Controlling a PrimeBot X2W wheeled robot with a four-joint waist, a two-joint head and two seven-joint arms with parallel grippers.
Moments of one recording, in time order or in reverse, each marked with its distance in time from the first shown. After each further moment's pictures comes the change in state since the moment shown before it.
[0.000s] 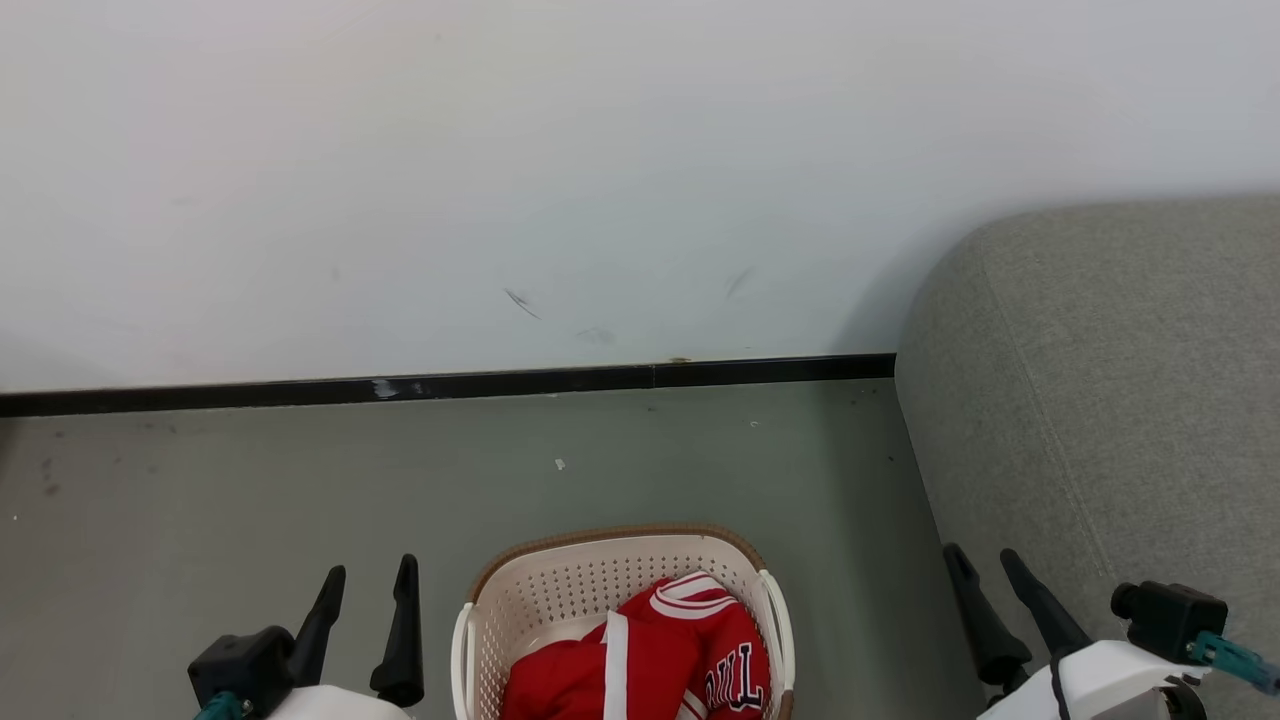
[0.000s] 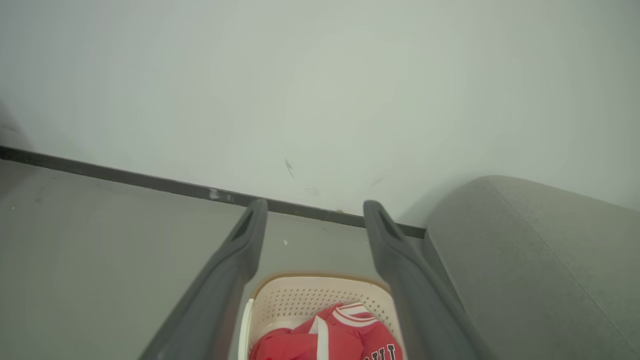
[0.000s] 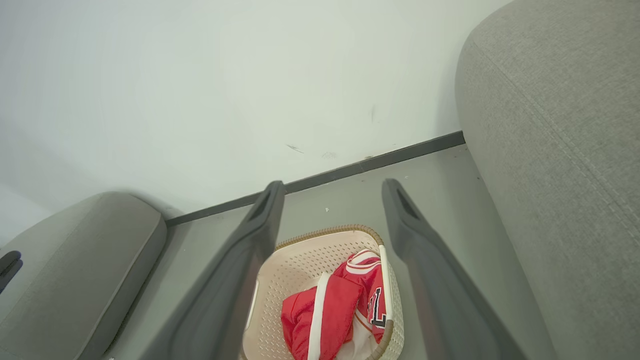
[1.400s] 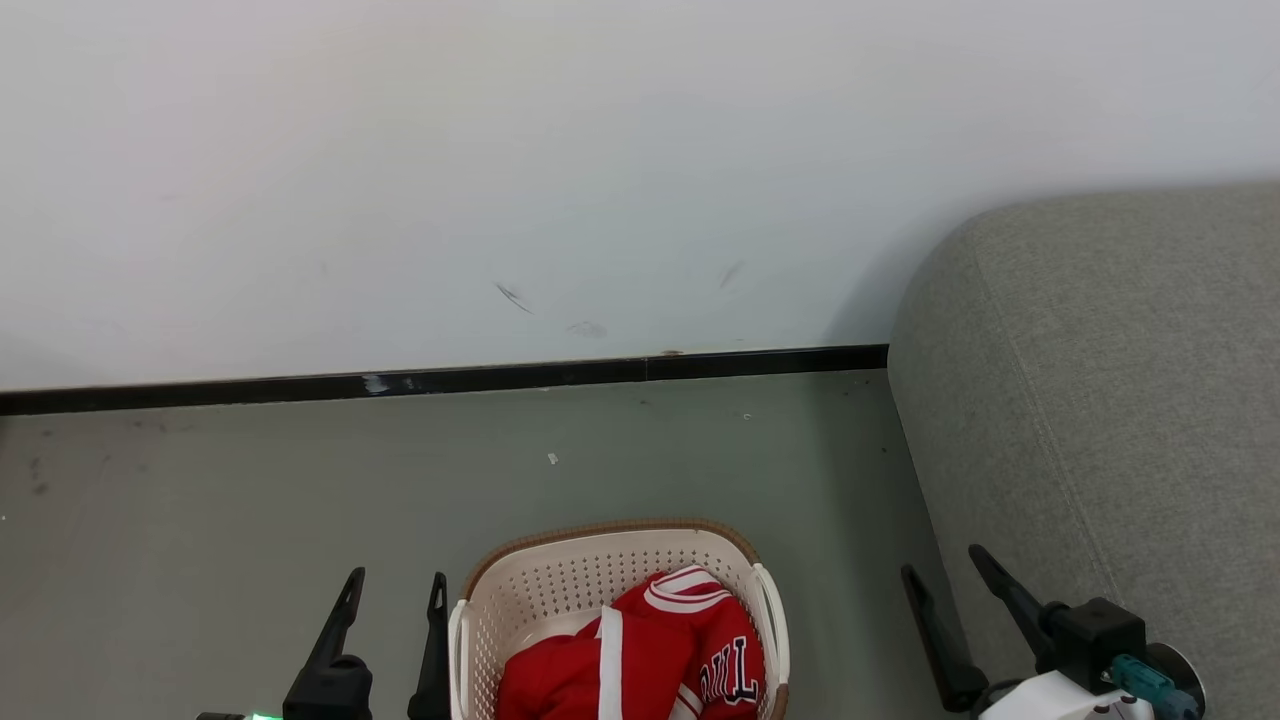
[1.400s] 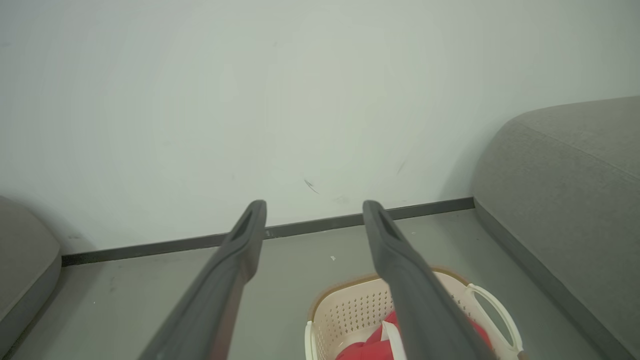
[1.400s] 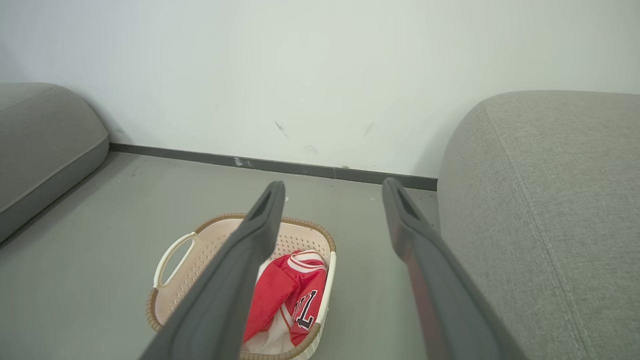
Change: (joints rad) left arm 0.016 0.000 -0.064 0.027 0.376 0.114 -0.110; right arm 0.021 0.027 0.013 -0.021 -0.488 0.000 -0.100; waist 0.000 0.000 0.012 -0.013
